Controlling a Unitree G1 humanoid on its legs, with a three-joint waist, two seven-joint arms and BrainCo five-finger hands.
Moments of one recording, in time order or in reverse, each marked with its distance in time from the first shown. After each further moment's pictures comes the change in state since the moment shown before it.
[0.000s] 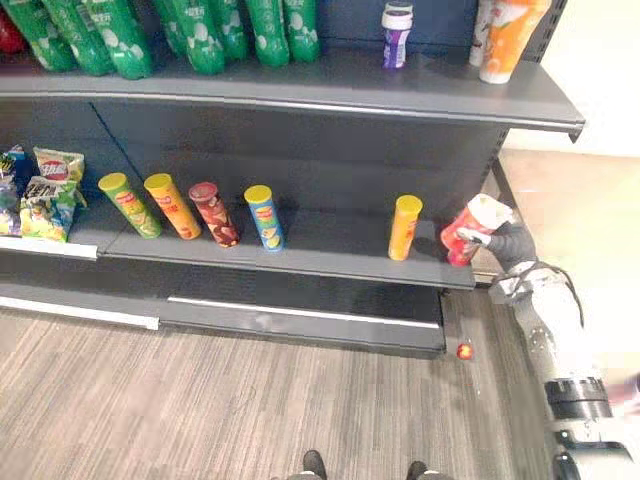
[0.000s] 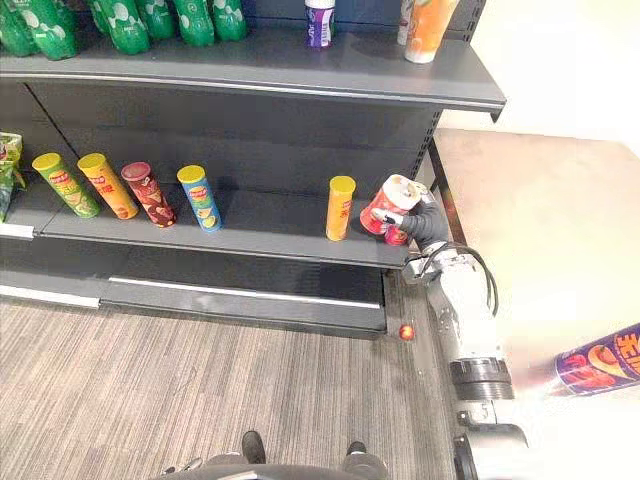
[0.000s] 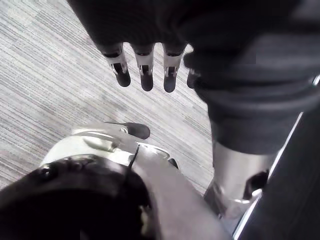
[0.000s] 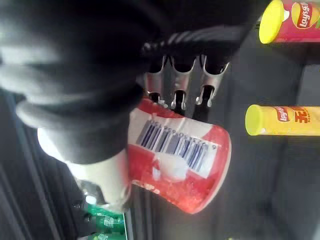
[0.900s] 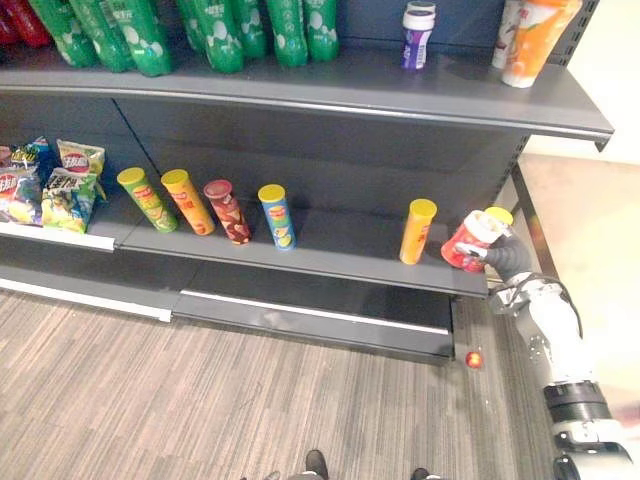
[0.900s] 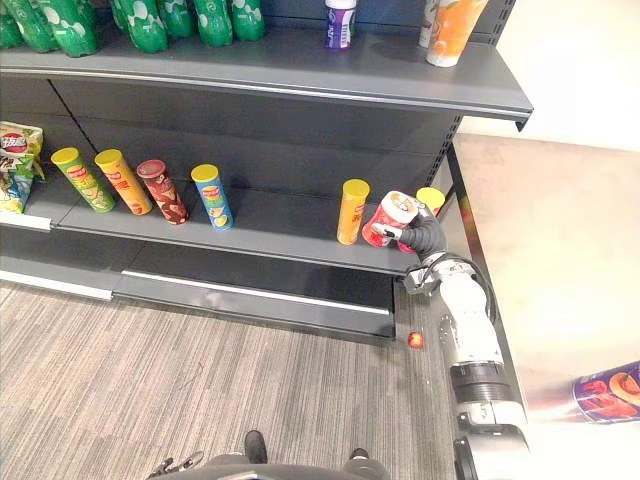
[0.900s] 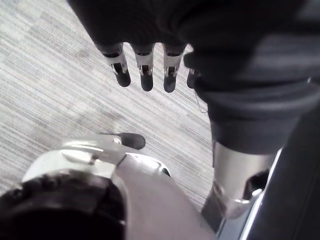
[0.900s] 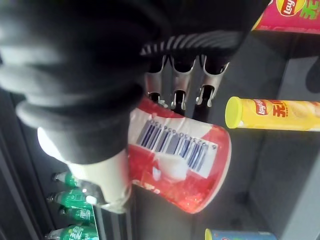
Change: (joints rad) left arm -0.018 -0.004 0.003 -0.018 0.114 0.010 0.084; right arm 0.012 0.000 0.002 0.111 -0.053 -0.059 0.036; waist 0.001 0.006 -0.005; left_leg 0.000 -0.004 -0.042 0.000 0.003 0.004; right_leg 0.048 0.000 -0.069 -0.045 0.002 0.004
